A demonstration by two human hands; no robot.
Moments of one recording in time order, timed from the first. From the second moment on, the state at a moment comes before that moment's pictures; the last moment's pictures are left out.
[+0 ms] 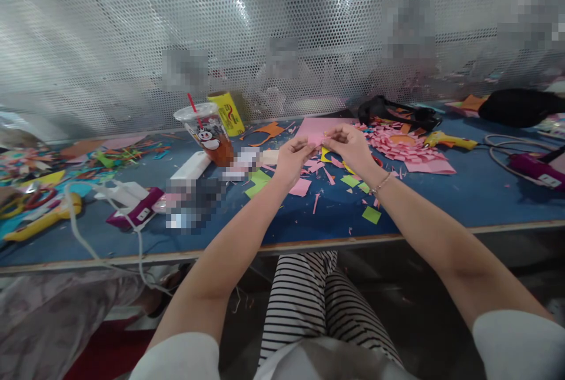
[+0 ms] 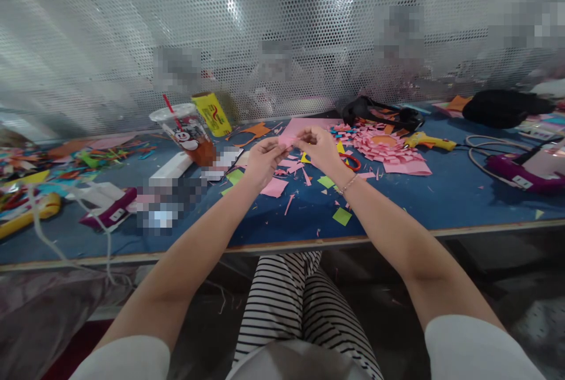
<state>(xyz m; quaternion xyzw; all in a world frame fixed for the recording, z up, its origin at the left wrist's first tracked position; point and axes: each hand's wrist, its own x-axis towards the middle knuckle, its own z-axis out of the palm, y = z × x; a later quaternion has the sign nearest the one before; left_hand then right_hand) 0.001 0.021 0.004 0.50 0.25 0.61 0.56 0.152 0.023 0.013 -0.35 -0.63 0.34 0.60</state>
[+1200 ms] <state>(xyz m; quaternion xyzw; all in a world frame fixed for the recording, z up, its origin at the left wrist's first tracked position) 0.000 0.025 -0.001 0.51 0.30 0.61 0.52 0.155 0.030 0.008 -0.34 -0.64 0.38 0.58</state>
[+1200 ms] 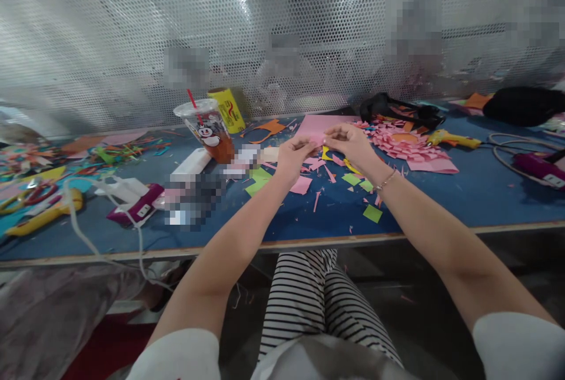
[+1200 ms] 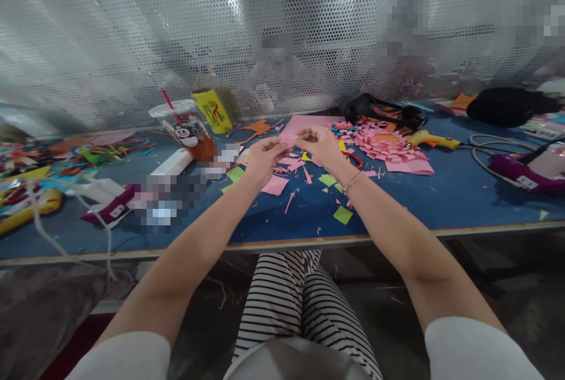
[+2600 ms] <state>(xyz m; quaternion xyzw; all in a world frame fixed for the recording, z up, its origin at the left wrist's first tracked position) 0.003 0.013 0.006 0.56 0.32 0.62 0.45 0.146 0.037 -0.002 -0.32 -0.58 0.39 0.64</state>
